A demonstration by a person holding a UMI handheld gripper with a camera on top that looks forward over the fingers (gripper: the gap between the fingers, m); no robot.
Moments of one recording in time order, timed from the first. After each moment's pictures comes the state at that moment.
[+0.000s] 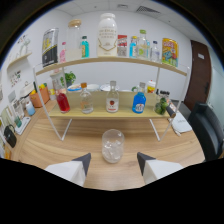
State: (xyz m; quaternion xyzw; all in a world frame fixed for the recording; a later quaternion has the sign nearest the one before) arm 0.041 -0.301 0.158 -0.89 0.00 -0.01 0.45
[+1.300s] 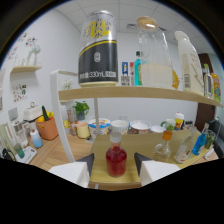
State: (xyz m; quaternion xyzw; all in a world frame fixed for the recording) arm -0.139 -0.122 0.200 -0.80 -0.02 0.02 0.60
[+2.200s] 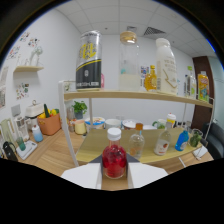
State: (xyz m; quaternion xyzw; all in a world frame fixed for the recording) arm -0.100 -0.183 0.208 -0.80 -0.02 0.01 0.60
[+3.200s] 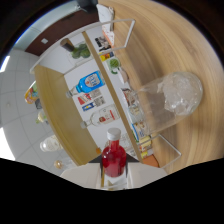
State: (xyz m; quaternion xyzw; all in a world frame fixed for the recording) arm -0.027 -0.197 0.217 -0.42 0.54 0.64 0.34
